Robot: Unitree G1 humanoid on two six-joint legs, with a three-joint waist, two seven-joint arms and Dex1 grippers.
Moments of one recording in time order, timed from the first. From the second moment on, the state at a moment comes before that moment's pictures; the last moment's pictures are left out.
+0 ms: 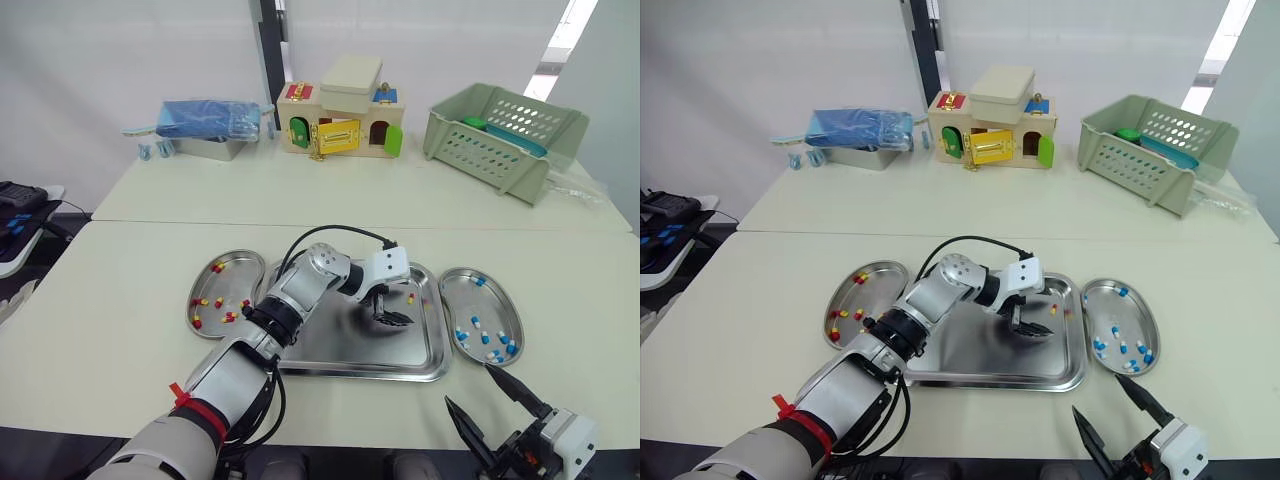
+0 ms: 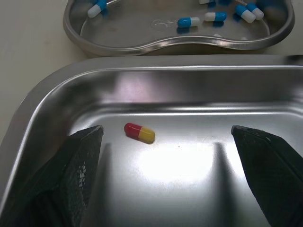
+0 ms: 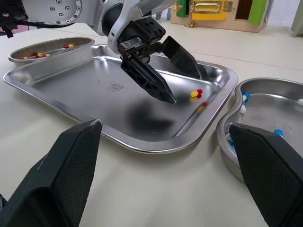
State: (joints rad) left arm -0.94 0.14 -0.49 0.67 0.03 0.17 -1.12; right arm 0.75 -0.28 -0.13 -0.45 0.33 -0.34 0.74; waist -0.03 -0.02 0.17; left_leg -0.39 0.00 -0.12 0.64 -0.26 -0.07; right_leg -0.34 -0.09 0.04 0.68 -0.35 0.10
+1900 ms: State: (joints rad) left arm -1.01 0.05 -0.43 0.87 0.13 0.08 -1.13; right arm 0.77 -0.31 -0.08 -0.46 0.30 -0.36 0.65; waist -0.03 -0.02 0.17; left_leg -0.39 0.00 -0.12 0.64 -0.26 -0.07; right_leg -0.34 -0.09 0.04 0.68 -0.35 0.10
